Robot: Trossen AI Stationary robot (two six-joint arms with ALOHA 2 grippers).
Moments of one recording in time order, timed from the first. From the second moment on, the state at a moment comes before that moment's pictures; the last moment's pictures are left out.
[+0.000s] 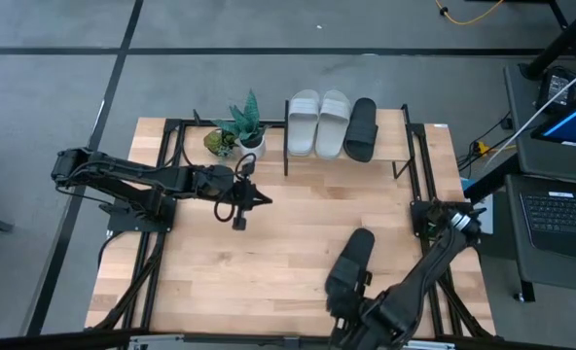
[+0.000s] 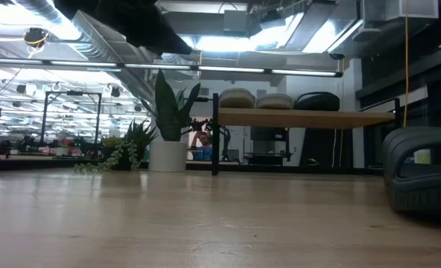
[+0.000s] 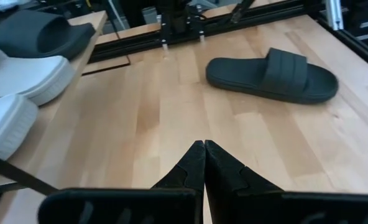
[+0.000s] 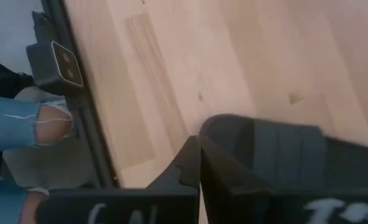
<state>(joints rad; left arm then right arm) -0.02 1.18 0.74 0.00 -0.05 0.19 0.83 2.04 1.90 -1.24 0.41 1.10</state>
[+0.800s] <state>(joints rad) -0.02 1.18 0.73 -0.02 -0.03 0.22 0.82 2.17 1.91 -1.26 0.29 1.28</state>
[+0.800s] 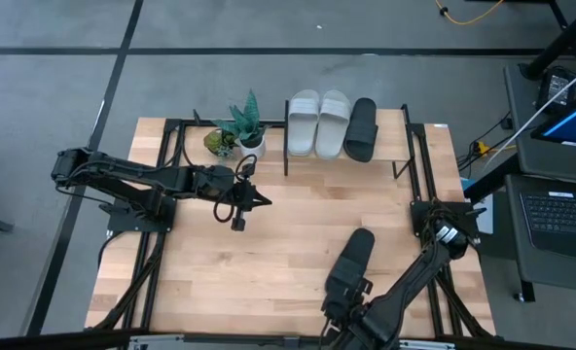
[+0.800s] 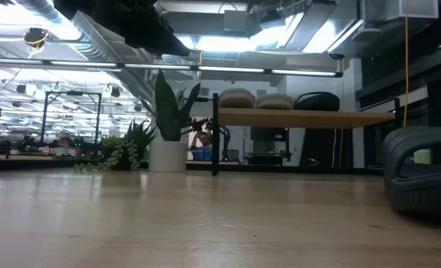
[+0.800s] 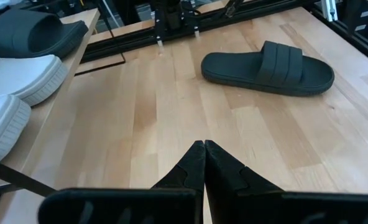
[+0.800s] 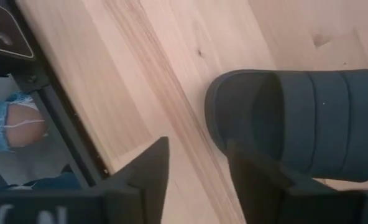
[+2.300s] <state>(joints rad) -0.02 1.18 0.73 -0.07 -0.03 0.22 0.76 2.30 1.87 -1.27 0.29 1.26</state>
